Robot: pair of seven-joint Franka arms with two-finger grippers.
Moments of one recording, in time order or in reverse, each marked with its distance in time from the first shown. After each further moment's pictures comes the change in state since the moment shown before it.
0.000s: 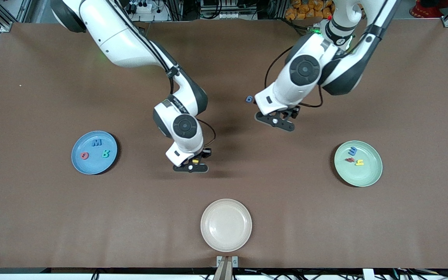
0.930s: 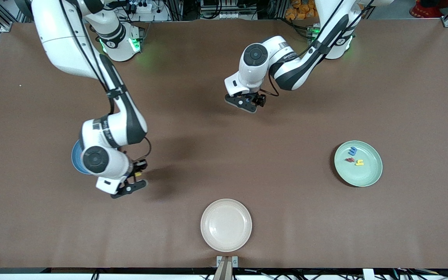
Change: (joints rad) left arm -0.137 0.138 -0.063 -0.219 0.233 0.331 -0.256; right arm -0.176 -0.103 -0.226 -0.085 0.130 -0.095 -0.836
